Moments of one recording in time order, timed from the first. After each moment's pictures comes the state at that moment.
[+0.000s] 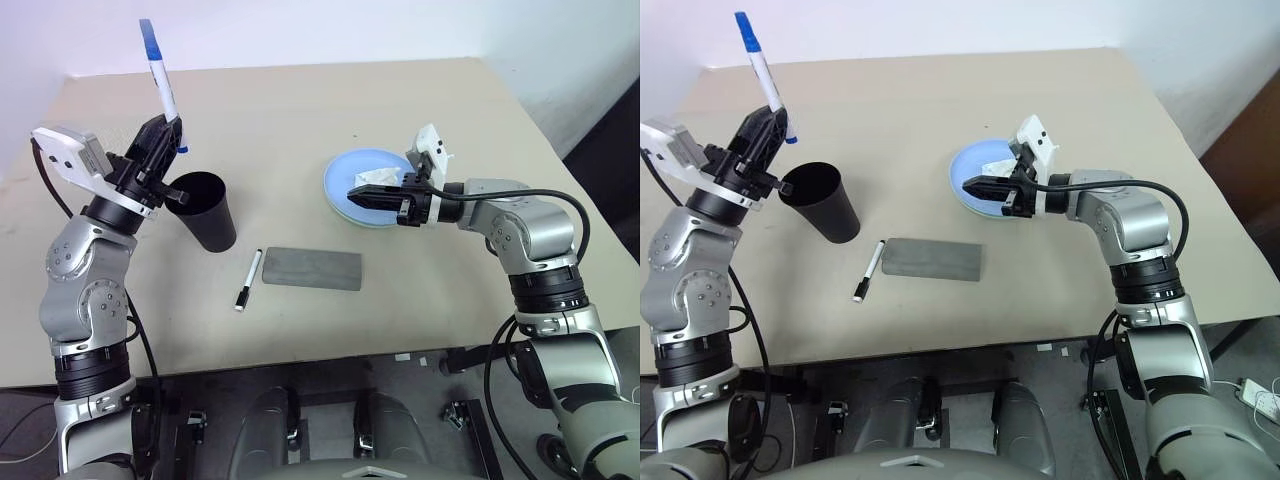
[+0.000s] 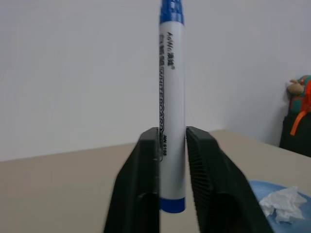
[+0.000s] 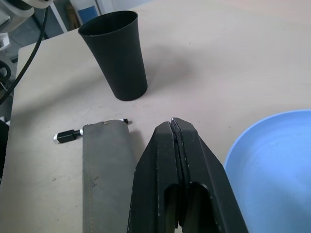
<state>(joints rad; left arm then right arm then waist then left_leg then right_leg) -0.41 0.45 0.38 -0.16 -0.61 0.23 -0.53 -0.80 -0.52 0.07 0.13 0.44 0.69 1.03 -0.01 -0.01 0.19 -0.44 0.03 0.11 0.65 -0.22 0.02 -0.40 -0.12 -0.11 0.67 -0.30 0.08</state>
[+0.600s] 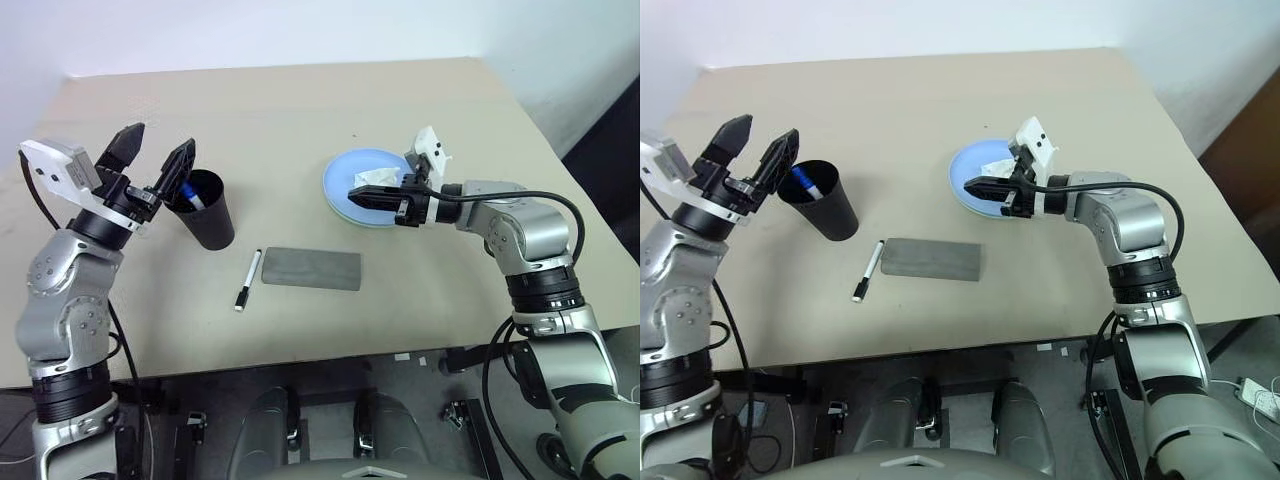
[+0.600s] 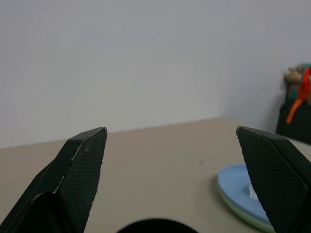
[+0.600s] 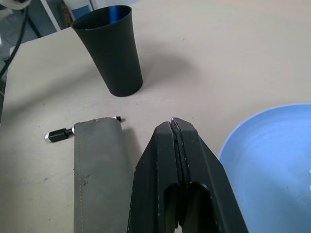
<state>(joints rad) -0.31 0.57 0.42 -0.27 -0.70 0.34 -0.53 -0.80 -0.51 0.07 0.17 0.42 0.67 1.03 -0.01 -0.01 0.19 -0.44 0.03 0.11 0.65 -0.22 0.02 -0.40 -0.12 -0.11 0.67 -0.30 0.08</state>
